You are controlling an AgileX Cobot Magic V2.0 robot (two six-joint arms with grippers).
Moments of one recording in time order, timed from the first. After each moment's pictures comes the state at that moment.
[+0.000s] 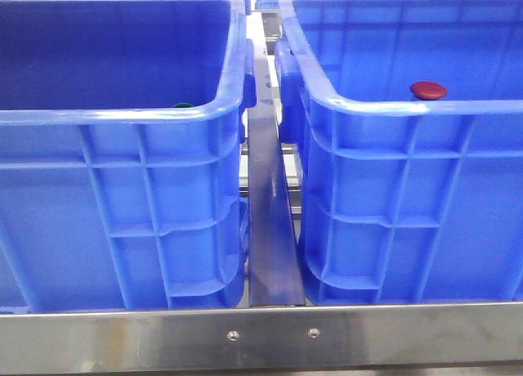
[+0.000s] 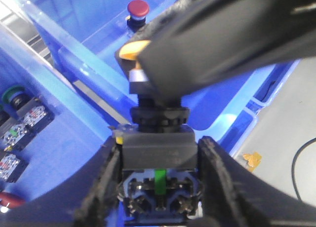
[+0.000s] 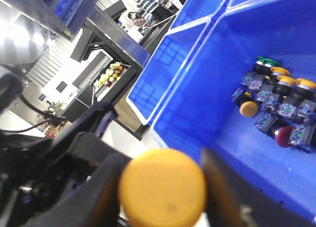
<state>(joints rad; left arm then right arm) -1.12 1.16 -1.16 0.41 0.74 -0.48 0.36 1.21 -0.79 1.78 0.90 -1.19</state>
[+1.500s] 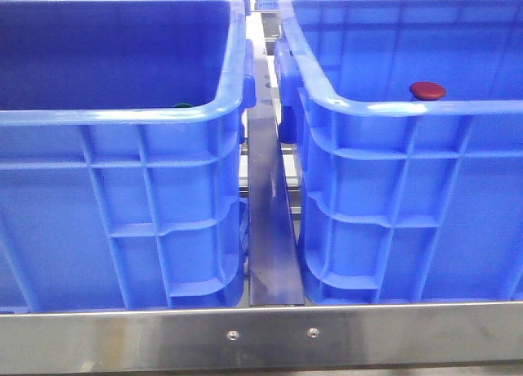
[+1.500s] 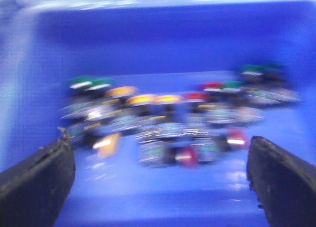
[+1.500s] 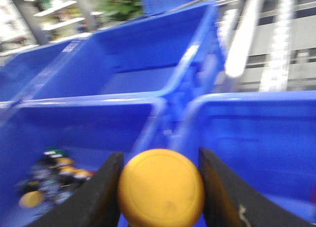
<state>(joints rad) -0.39 0.68 -0.85 0.48 0.81 -0.60 0.36 1.03 -0.79 1.73 0.10 -1.41</state>
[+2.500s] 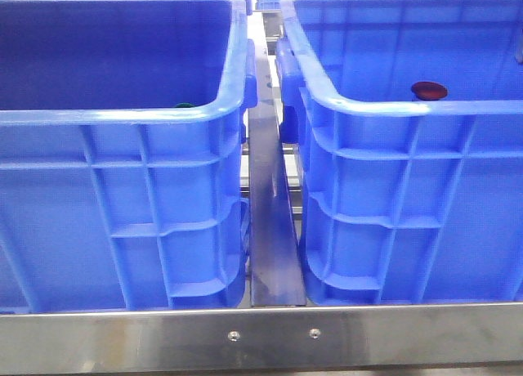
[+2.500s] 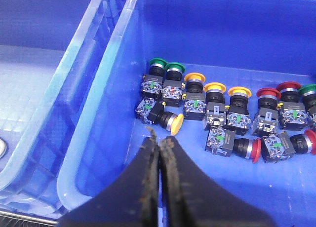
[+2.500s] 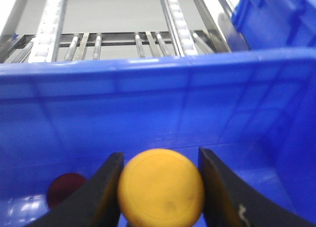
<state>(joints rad) -0.21 0.48 -0.73 0.50 0.85 -0.59 0.20 1.30 -0.79 1.28 -0.39 -1.16</state>
